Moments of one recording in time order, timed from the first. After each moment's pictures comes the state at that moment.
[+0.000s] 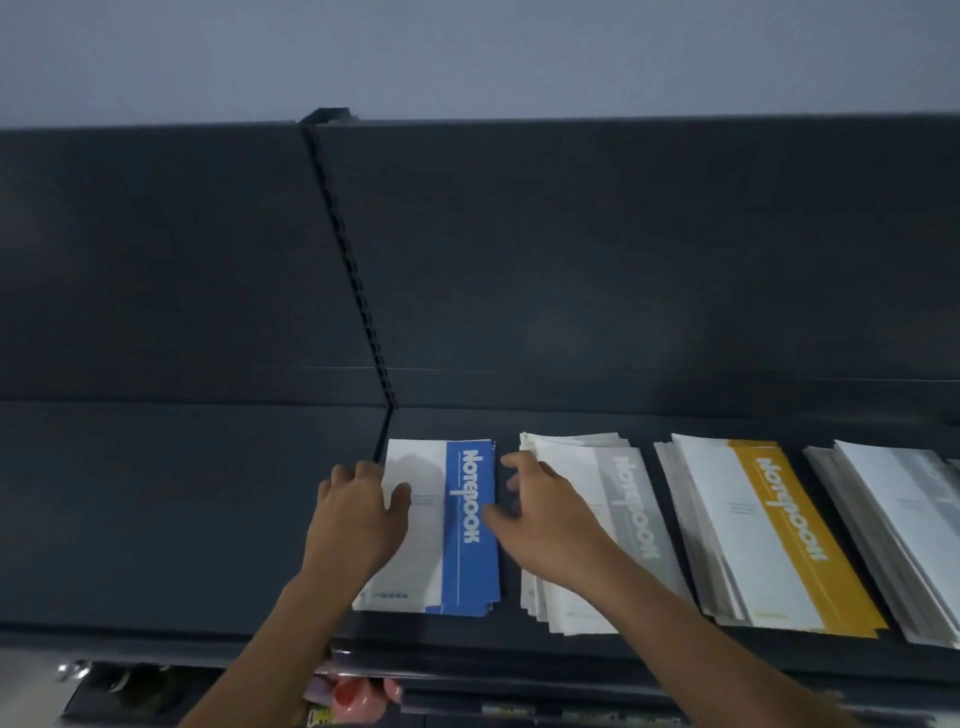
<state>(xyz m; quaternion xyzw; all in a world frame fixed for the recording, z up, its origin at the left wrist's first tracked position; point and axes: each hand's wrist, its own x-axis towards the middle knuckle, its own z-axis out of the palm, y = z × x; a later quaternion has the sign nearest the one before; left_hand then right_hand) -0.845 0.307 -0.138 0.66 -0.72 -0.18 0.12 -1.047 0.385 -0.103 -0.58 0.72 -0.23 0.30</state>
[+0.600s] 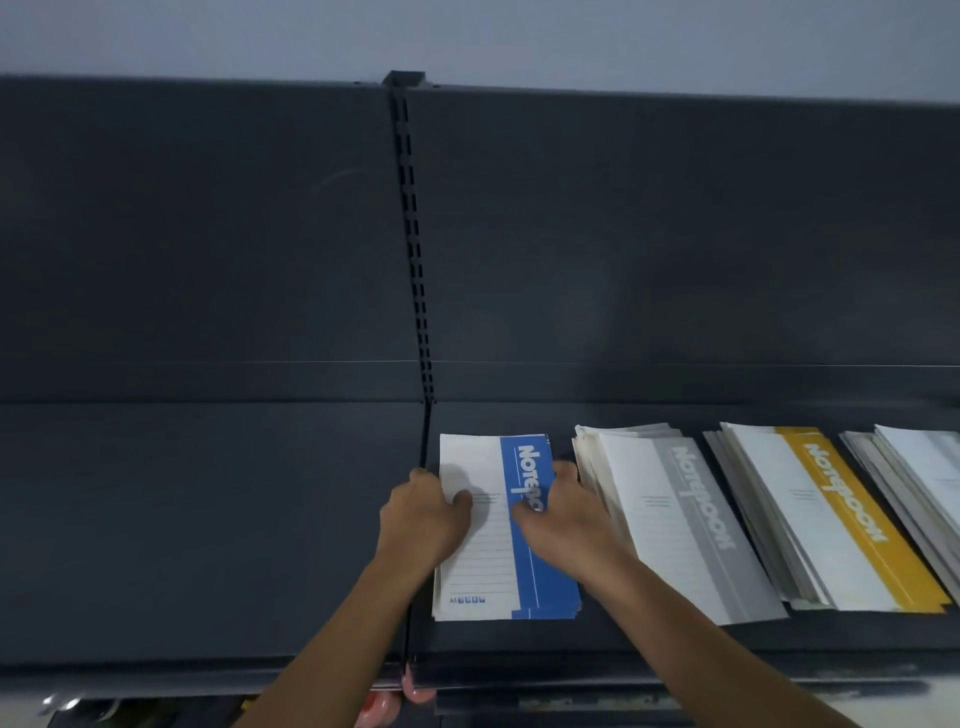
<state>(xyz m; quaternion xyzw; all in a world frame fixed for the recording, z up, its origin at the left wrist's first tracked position) -0.834 0.270 -0.160 0.64 -0.69 -0.32 0.06 -0.982 0.352 -0.136 -0.40 0.81 -0.25 0.35</state>
